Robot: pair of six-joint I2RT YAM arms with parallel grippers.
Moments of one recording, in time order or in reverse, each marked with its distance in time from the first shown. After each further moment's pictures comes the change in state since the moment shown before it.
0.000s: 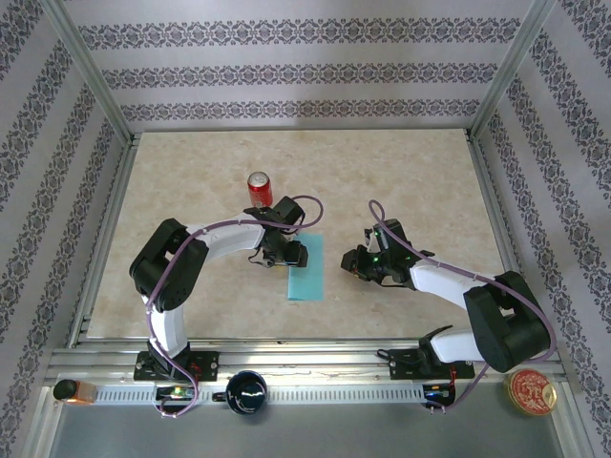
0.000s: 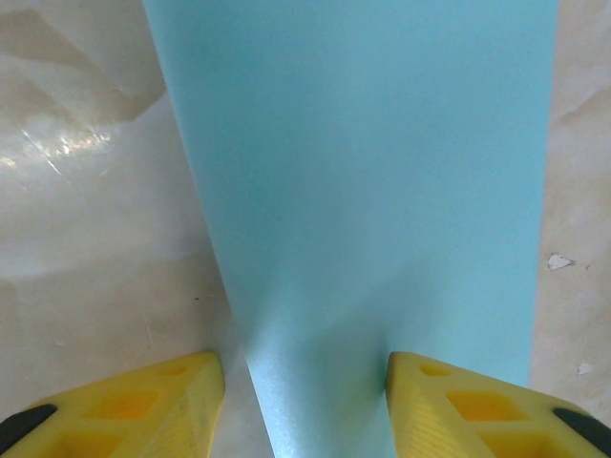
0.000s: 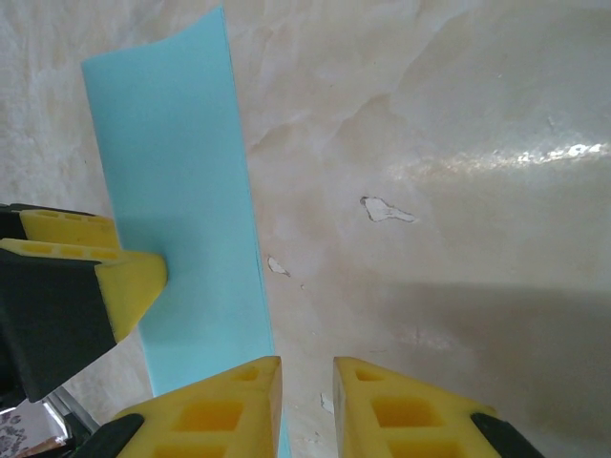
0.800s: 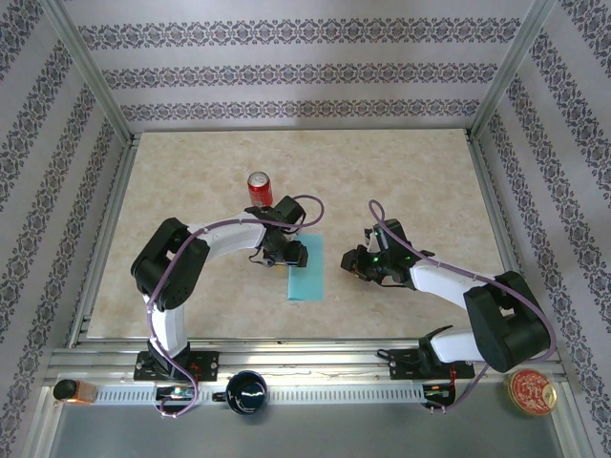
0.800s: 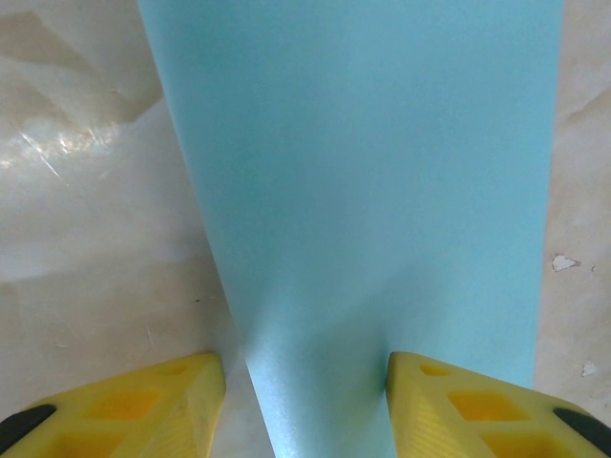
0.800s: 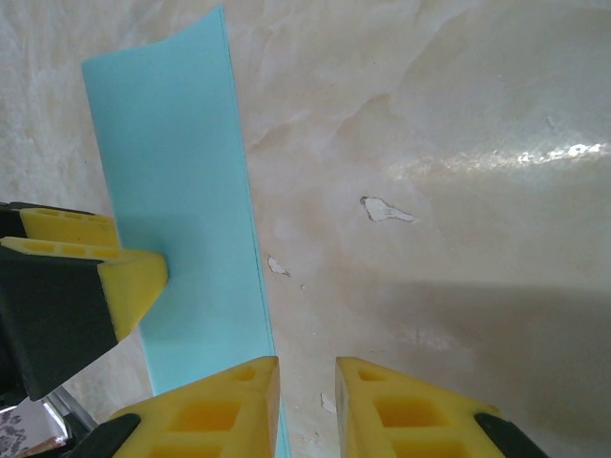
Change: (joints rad) left arm 0.000 0.012 0.019 -0.020 -0.003 0.005; right arm 0.000 0.000 0.000 0.000 0.000 0.000
